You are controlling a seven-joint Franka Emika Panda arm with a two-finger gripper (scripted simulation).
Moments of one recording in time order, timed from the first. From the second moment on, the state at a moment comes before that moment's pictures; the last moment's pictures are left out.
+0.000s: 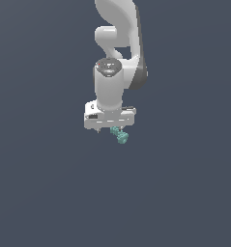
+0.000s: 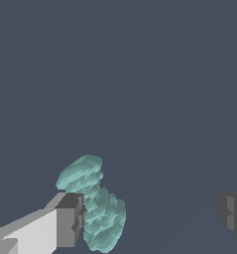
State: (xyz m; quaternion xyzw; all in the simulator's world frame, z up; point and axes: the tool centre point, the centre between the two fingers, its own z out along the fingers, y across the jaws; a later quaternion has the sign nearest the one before) arm -0.020 -0.023 0.158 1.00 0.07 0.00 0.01
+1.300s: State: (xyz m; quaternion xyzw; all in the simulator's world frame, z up) arm -0.078 0.021 0.107 0.95 0.30 0.00 0.00
